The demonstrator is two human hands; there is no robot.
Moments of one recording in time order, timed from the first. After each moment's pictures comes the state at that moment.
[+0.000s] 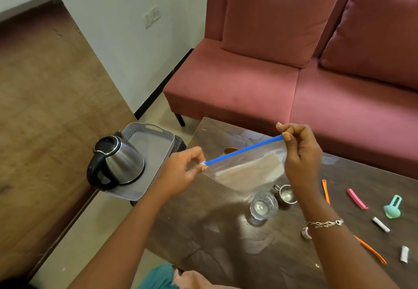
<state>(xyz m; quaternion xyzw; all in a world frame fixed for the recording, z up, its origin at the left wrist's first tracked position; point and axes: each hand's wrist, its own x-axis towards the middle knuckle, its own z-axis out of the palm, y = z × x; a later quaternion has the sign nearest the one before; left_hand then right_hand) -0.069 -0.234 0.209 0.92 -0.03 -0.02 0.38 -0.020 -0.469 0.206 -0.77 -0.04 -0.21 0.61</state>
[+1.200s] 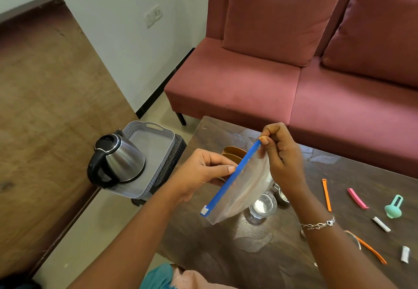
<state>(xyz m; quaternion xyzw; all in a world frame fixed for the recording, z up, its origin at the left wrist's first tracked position) -0.074 -0.276 0.232 0.72 -0.03 -0.20 0.67 -0.029 -0.456 0.215 -0.76 -0.20 -0.12 0.60</state>
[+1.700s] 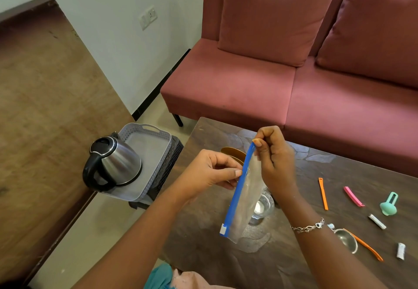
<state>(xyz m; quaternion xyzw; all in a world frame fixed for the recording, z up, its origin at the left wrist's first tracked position) -0.070 -0.291 0.233 0.72 -0.05 -0.20 0.66 -0.036 -0.450 0.211 -0.78 -0.18 -0.18 0.57</state>
